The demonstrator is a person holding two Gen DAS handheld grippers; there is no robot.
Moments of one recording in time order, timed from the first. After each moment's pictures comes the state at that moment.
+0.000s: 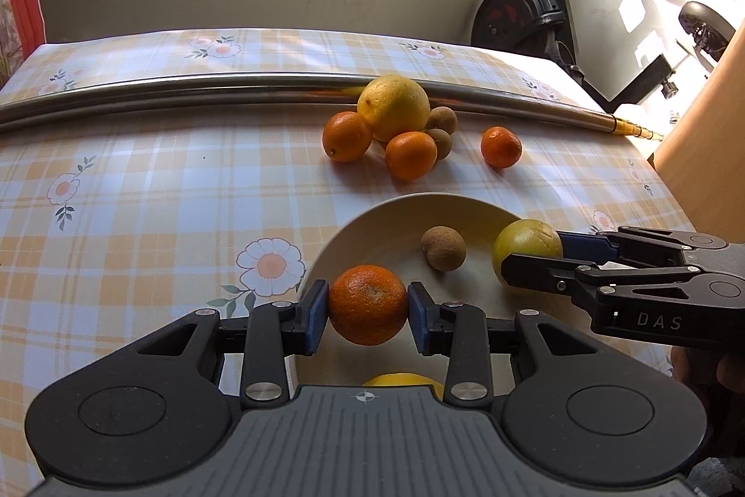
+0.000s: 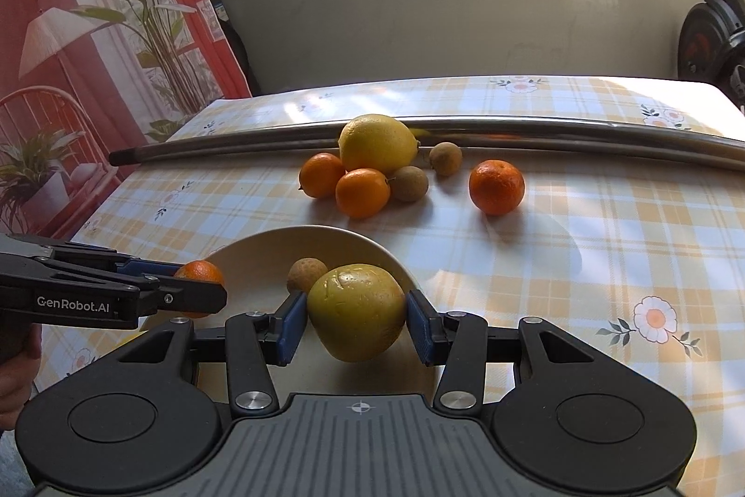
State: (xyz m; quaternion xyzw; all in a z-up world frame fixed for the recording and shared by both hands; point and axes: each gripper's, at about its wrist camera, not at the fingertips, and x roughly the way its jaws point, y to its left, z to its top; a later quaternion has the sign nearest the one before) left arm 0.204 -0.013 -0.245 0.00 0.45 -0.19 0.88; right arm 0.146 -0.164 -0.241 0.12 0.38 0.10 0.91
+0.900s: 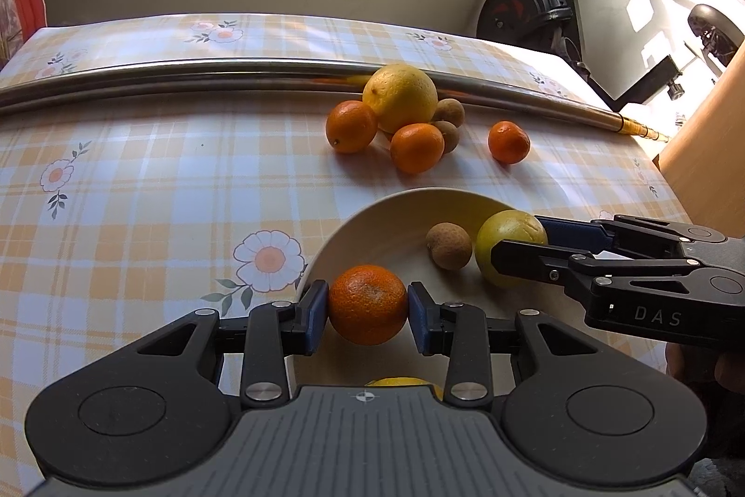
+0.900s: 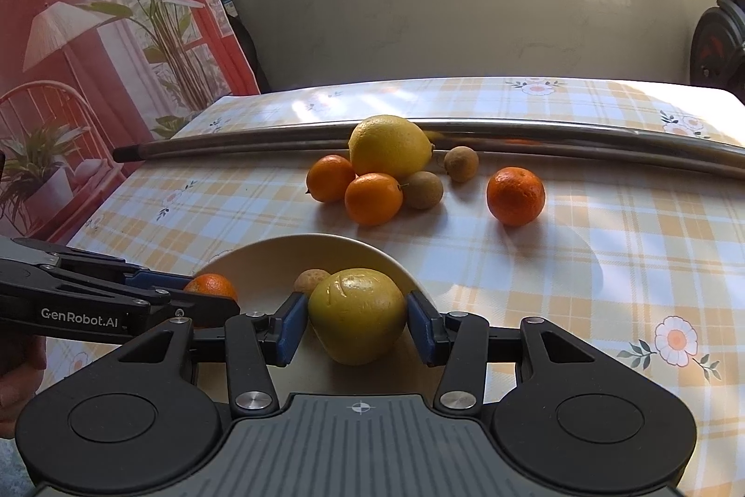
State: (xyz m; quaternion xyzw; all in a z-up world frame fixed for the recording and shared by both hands) left arm 0.210 -0.015 -0.251 -0.01 0.46 -0.18 0.87; right arm 0.160 -0.159 -0.241 0.11 0.37 0.11 0.91
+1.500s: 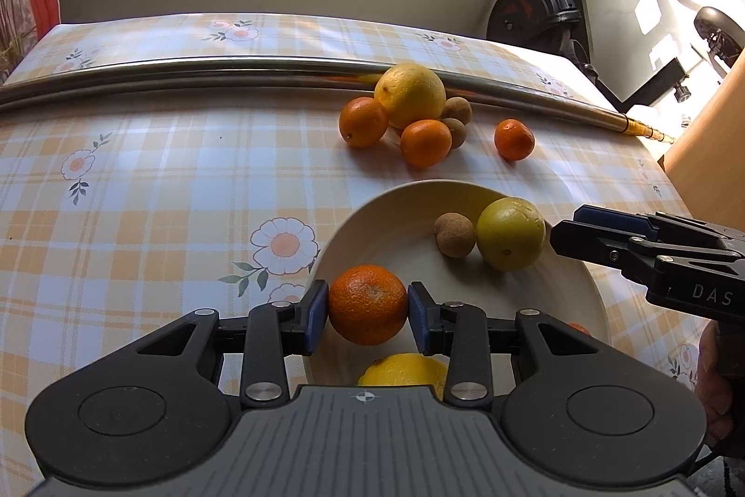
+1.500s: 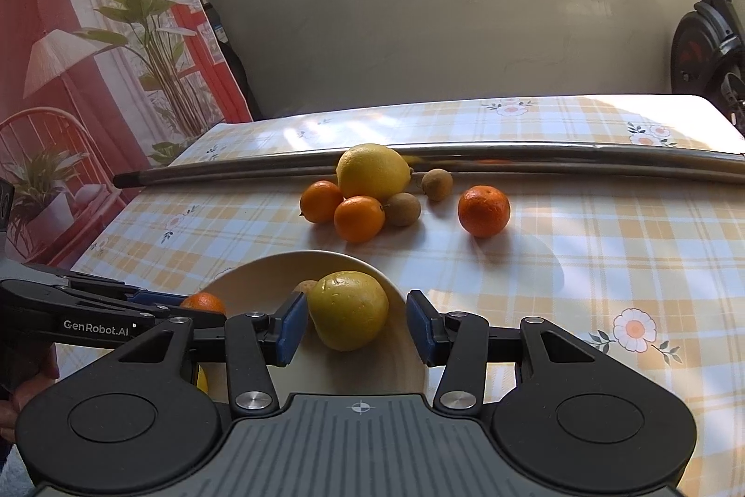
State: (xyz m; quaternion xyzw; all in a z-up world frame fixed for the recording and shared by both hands) left arm 0.200 -0.009 -0.246 -0.01 0.46 -0.17 0.87; right arm 0.134 -0.173 -0.223 0.13 0.35 0.09 0.92
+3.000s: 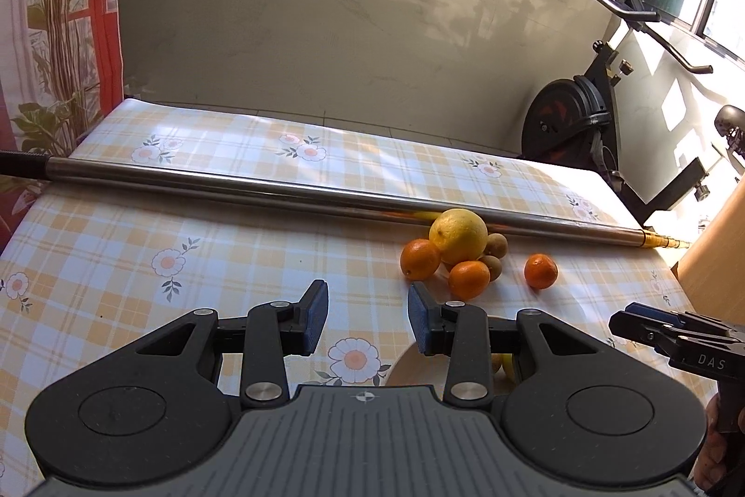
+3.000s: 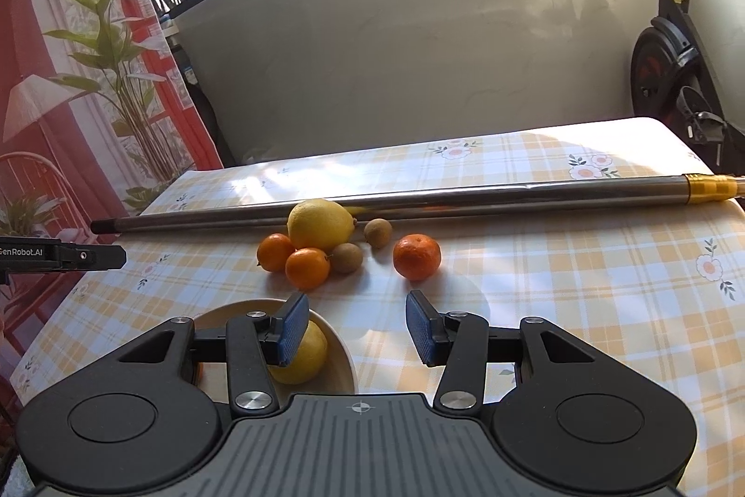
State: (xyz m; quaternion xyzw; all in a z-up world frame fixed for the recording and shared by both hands) left arm 0.198 0.030 -0.172 -0.05 0.36 -0.11 0.92; right arm 0.124 -0.209 -0.203 0.14 0.31 0.04 0.94
